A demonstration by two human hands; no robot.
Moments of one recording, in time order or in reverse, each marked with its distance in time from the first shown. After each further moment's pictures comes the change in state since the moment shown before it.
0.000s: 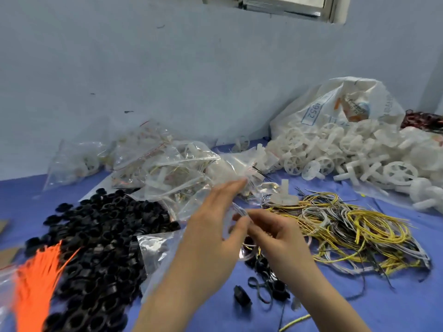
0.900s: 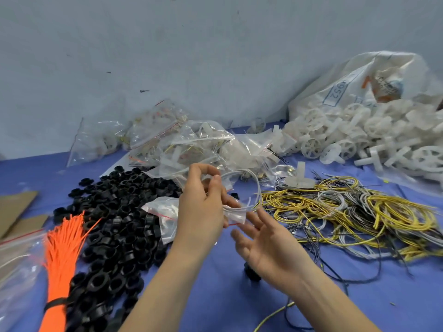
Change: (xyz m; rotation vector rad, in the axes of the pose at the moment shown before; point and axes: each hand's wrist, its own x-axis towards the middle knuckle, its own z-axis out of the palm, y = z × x) left_hand 0.005 -0.031 0.008 -0.390 0.327 -0.408; right_hand -0.006 0.024 0.030 1.131 0.008 0.805
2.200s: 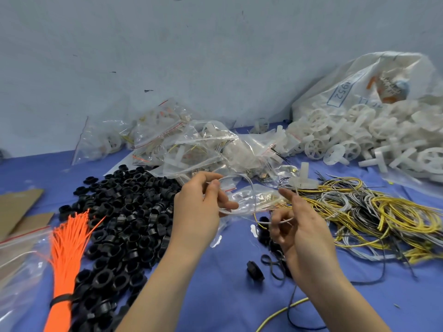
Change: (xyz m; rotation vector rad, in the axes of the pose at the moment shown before) left_hand 0.002 -0.003 -0.013 0.159 -0.005 -0.018; right_hand -0.017 -0.015 0.000 -0.333 0.273 -0.599
